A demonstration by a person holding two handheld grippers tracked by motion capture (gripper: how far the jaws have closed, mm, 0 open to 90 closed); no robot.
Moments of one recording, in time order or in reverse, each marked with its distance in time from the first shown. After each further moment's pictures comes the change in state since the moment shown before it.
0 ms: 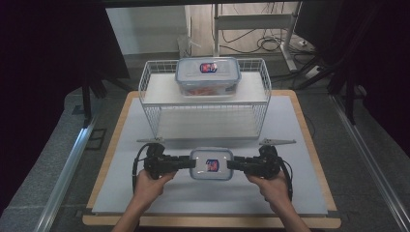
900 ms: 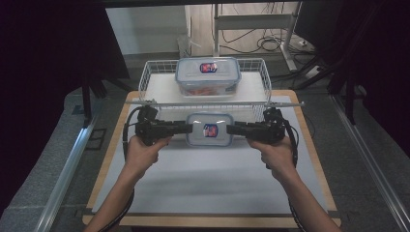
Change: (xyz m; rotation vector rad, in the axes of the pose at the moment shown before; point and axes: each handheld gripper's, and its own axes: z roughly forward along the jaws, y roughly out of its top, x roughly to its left) left arm -0.035 0.098 -0.036 -0.062 0.039 0.089; right arm 0.028 0.097 -0.019 -0.080 0.015 -0.074
